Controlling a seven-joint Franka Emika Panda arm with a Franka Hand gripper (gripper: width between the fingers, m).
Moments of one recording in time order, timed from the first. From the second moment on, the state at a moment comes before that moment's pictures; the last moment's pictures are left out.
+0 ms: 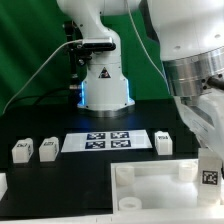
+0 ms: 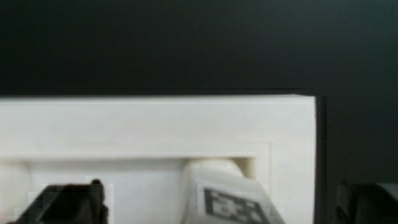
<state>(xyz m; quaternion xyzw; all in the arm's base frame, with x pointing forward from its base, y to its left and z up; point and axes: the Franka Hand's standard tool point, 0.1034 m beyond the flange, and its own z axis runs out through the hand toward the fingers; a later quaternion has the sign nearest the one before) 0.628 0.129 0.074 -0.74 0.66 0.06 0.10</state>
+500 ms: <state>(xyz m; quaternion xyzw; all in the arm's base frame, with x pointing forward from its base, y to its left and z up) 0.629 0.127 0.077 -0.91 0.40 0.02 0.08</state>
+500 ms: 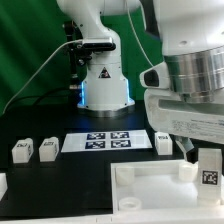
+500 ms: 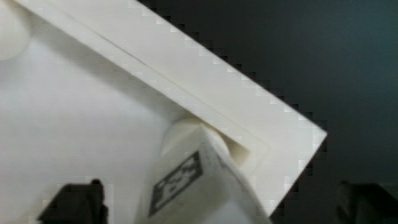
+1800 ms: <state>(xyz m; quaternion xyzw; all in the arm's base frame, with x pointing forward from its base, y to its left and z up) 0.629 0.133 0.072 -0.72 0.68 0.06 0.09</state>
